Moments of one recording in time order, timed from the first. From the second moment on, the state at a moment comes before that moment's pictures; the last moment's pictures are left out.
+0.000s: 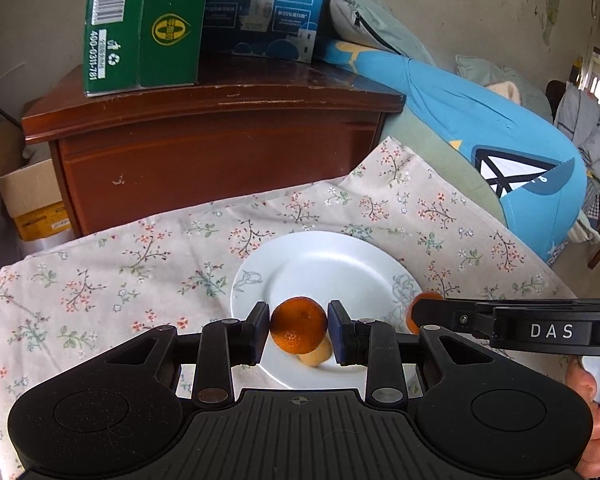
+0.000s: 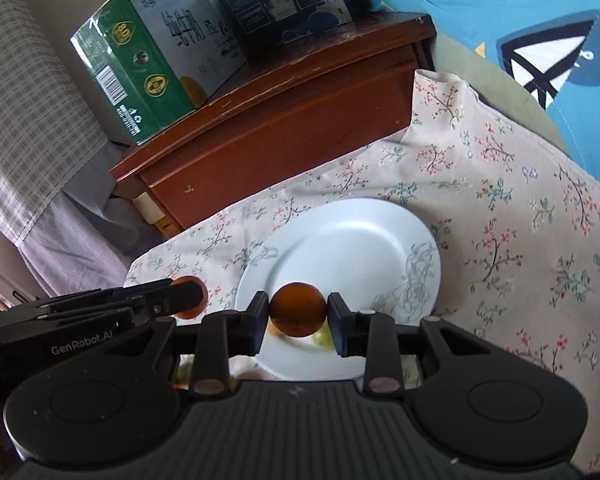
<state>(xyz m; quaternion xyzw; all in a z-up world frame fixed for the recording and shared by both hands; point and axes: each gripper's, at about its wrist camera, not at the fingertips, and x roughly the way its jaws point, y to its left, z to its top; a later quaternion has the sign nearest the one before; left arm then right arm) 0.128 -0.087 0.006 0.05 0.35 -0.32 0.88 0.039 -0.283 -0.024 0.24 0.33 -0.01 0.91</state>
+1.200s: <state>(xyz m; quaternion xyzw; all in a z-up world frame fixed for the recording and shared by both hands) 0.166 -0.093 0.009 0.02 0.37 -0.27 0.89 0.077 -0.299 -0.054 0.28 0.36 -0.03 0.89</state>
